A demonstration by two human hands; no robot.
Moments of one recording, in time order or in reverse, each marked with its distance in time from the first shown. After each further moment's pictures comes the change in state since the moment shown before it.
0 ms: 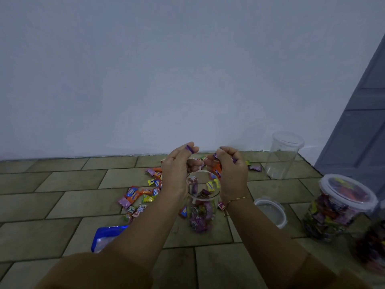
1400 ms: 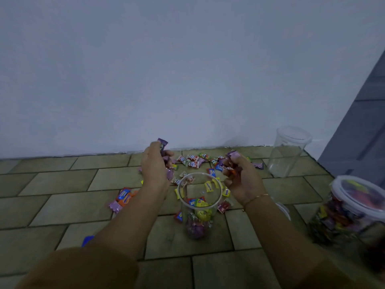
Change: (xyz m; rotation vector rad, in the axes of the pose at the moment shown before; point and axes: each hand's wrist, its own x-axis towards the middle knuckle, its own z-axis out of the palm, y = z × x) left_hand 0.069 -0.020 -0.029 0.000 0.253 -0.046; right_hand 0.064 0.033 -0.054 0.145 -0.040 0.409
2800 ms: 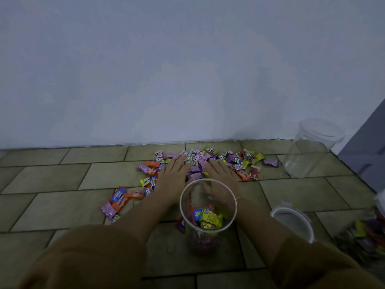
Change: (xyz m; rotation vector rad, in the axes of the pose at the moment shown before) left_hand 0.071 -0.097 -0.036 1.844 -0.638 0.463; right_hand 0.084 0.087 -0.011 -1.913 -0.280 -0.565
